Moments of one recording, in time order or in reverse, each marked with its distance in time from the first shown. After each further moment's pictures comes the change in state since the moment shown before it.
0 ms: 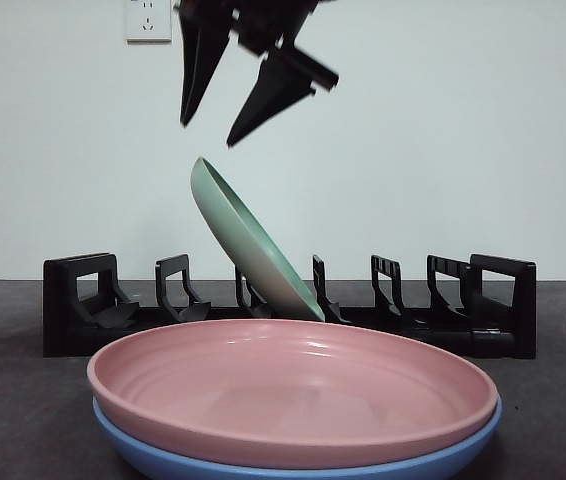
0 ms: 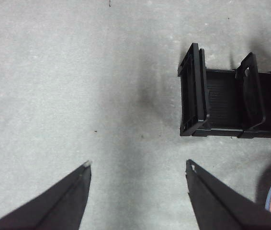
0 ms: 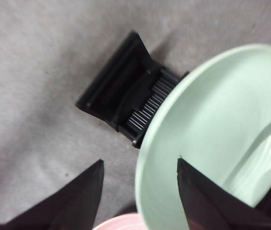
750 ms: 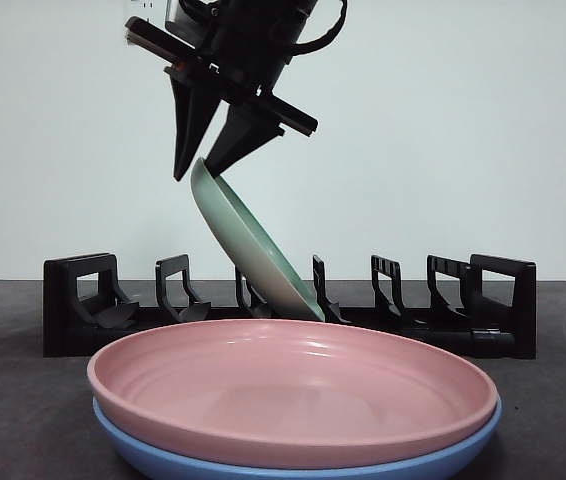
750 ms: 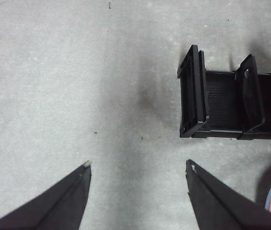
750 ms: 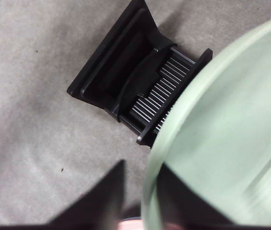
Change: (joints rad) left arm 0.000 0.001 0.000 0.006 0.000 0.000; right arm 0.021 0.082 0.000 0.014 -0.022 0.001
